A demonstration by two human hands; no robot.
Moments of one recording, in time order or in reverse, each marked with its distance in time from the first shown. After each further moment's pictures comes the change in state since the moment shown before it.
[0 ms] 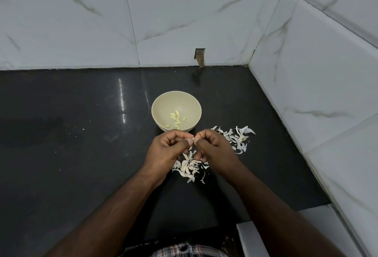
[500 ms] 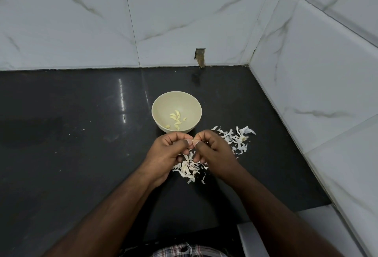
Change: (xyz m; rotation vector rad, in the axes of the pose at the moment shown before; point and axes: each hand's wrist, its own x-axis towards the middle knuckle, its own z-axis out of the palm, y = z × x) left_hand 0.002 0.003 0.002 -0.095 -0.056 -0.157; right_hand -0.001 0.004 0.003 -0.041 -0.015 -0.086
